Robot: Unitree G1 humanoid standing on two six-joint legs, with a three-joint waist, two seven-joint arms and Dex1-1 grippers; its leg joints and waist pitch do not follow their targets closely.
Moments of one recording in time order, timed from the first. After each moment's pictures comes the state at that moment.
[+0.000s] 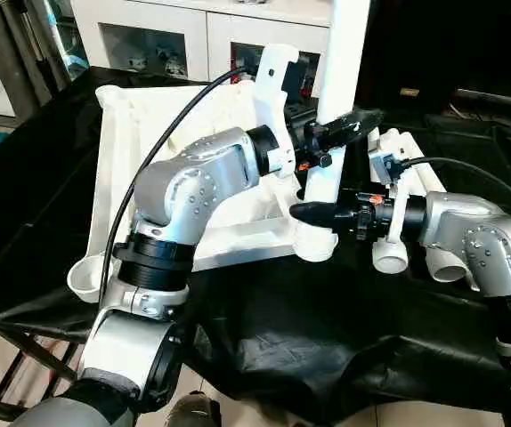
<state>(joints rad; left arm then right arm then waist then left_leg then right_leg) -0.91 0.01 -0.03 0.16 -0.56 0.76 -0.54 -0.60 -0.48 0.05 0.07 0.58 0.81 0.98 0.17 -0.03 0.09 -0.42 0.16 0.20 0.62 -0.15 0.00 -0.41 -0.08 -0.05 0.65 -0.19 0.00</state>
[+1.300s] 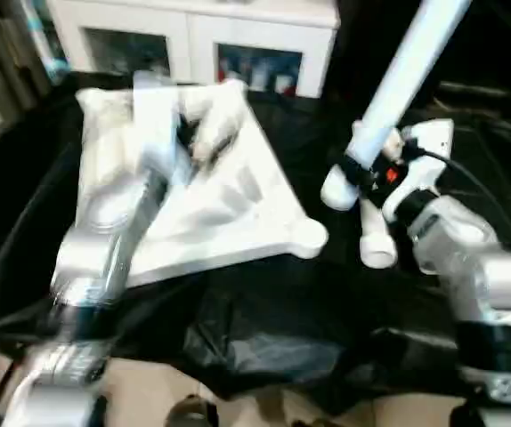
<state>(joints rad) -0.48 0.37 -0.12 0.03 -0.19 0.32 -0.54 -0.46 -0.22 -0.12 0.01 0.34 0.44 0.35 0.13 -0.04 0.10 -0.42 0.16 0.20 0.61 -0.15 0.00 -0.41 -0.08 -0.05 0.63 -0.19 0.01</state>
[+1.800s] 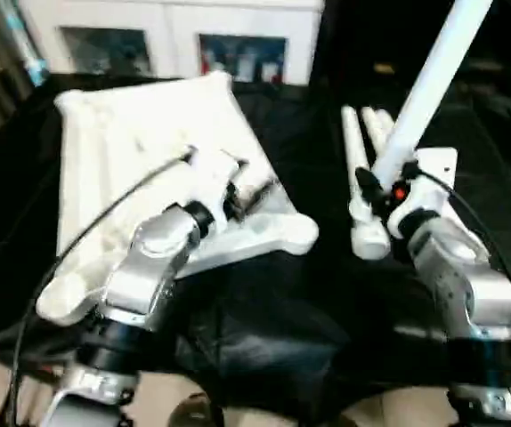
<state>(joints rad) -0.48 0.17 -0.10 0.11 -0.16 0.26 -0.35 -0.39 -0.19 -0.13 -0.03 0.25 0.52 0.15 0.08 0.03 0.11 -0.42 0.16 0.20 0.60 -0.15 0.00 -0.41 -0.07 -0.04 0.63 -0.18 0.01</state>
